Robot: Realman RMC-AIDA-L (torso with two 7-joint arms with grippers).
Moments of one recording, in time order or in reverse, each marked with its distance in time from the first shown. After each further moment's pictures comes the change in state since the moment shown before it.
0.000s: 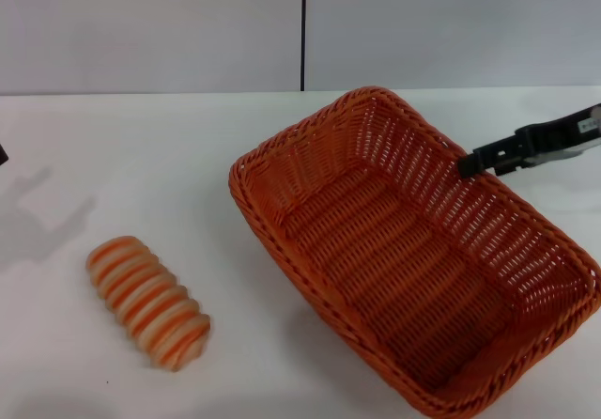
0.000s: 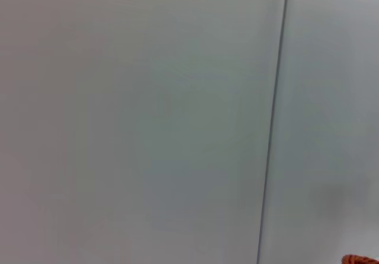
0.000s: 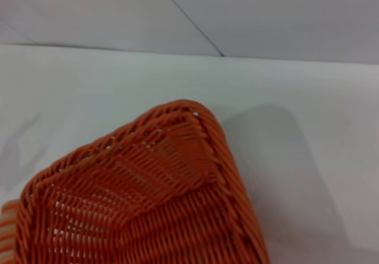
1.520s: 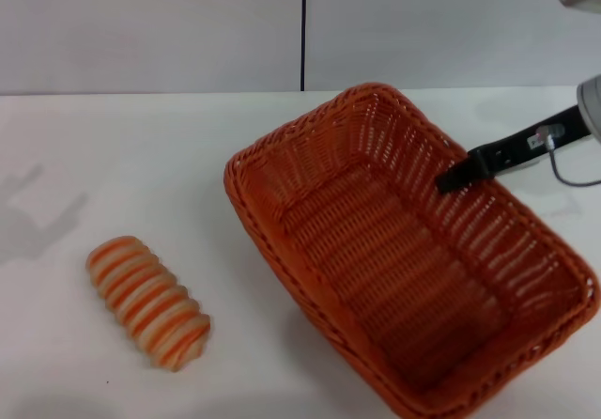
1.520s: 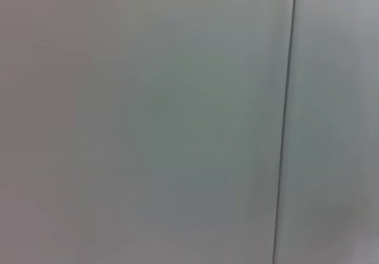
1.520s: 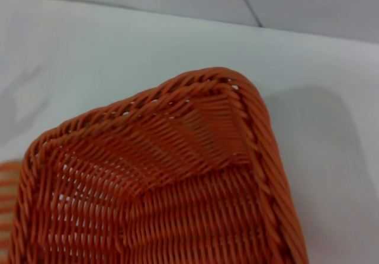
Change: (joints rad) left arm -0.001 0.003 -0.044 -0.030 -0.014 0.015 0.035; right arm 0.028 0.044 -0.160 0.003 0.027 0.061 0.015
